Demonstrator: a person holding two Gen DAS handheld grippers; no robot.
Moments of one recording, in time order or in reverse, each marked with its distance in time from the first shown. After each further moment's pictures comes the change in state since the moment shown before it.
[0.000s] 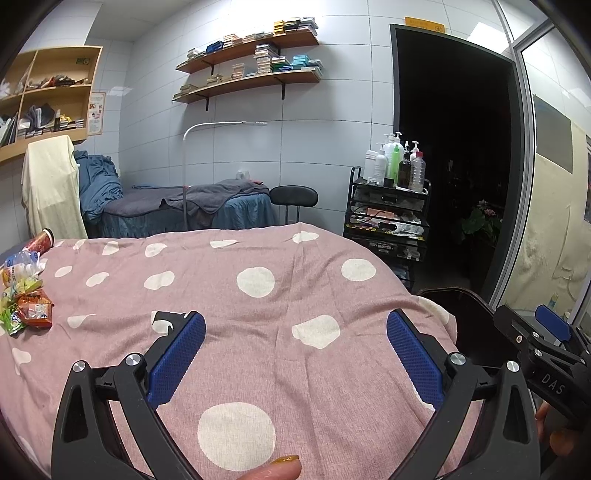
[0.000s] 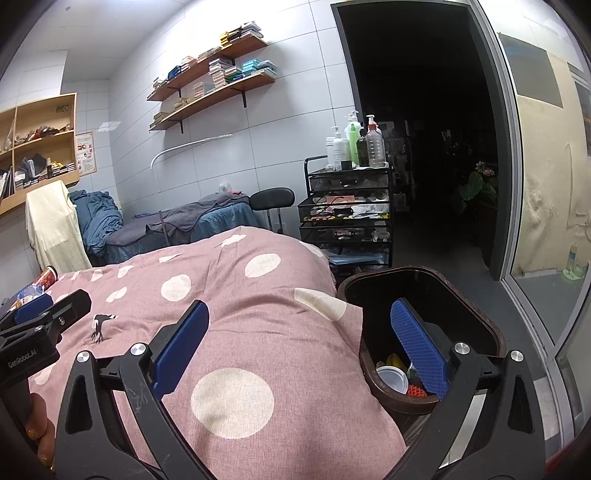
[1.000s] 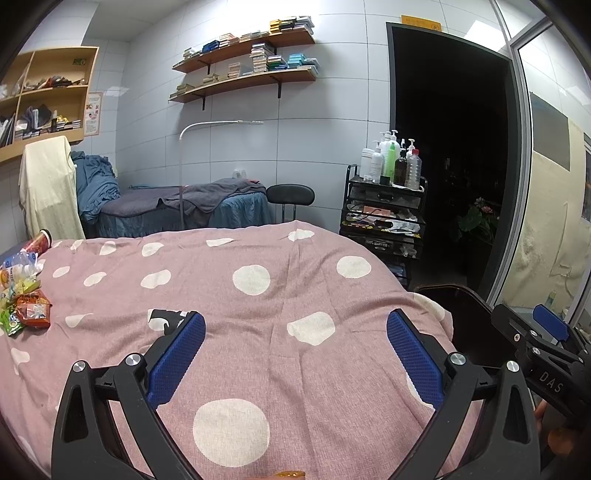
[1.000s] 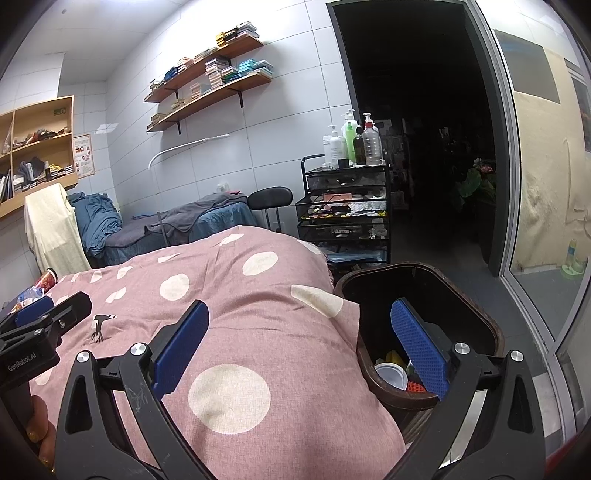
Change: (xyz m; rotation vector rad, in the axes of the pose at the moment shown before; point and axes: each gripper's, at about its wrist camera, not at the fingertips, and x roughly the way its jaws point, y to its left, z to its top) left arm -0.002 -0.003 -0.003 0.000 0.000 -0.009; right arm -0.001 -0.001 -0.004 0.009 0.001 -0.004
